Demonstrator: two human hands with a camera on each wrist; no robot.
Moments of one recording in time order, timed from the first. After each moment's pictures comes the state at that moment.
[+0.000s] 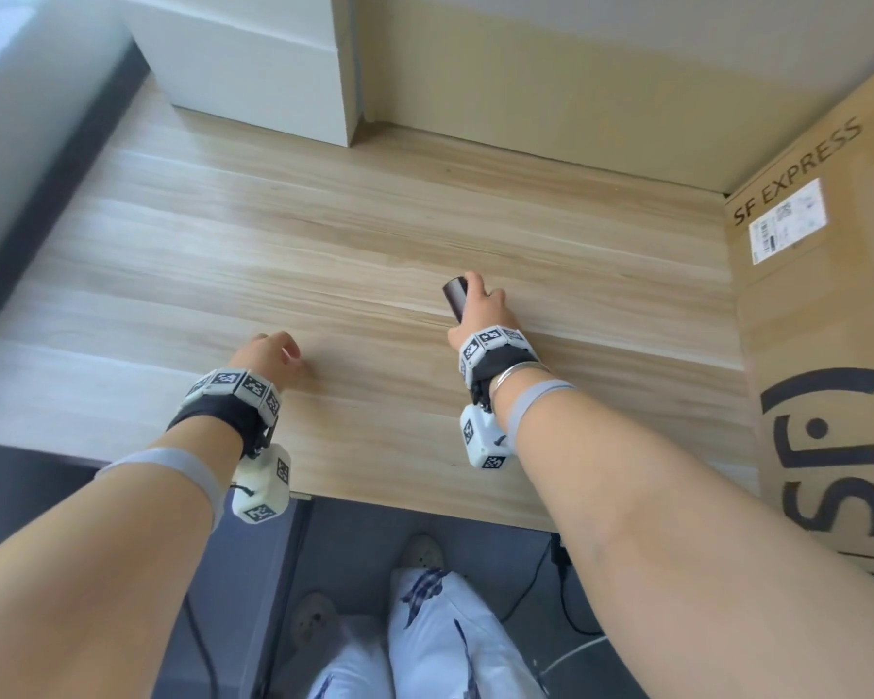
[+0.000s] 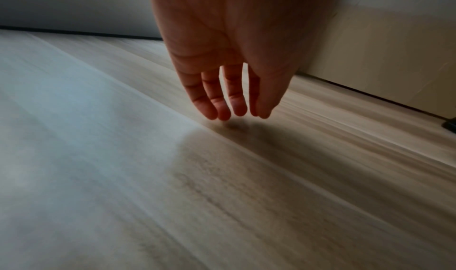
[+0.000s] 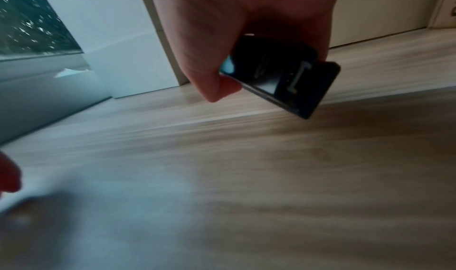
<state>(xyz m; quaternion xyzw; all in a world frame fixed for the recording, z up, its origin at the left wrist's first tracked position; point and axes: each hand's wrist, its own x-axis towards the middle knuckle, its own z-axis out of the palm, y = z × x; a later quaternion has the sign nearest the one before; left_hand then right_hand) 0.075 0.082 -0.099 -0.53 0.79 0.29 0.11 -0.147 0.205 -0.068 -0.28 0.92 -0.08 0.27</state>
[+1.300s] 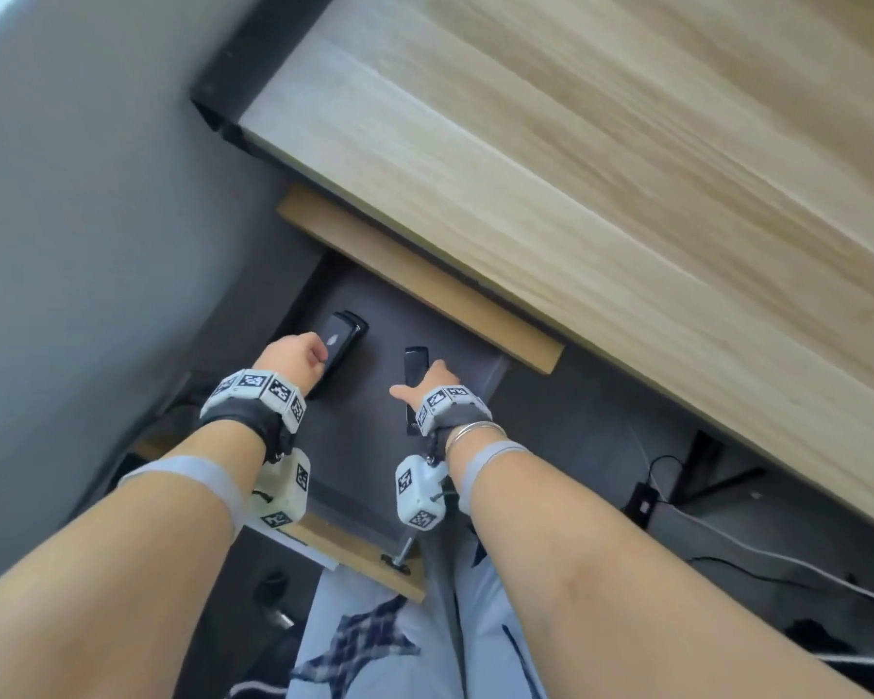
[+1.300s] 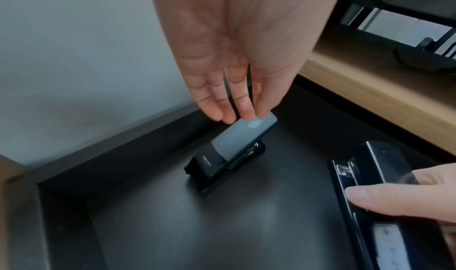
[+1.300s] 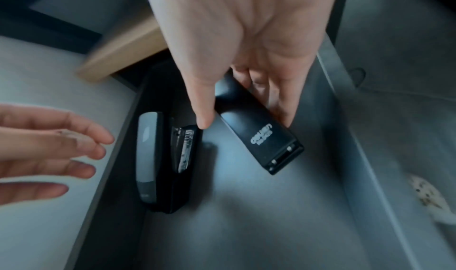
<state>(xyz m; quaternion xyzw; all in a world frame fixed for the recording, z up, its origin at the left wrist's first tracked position) 0.427 0.118 -0.242 -0.63 0.66 0.38 0.13 0.260 0.184 -0.250 -0.24 0.80 0.05 0.55</state>
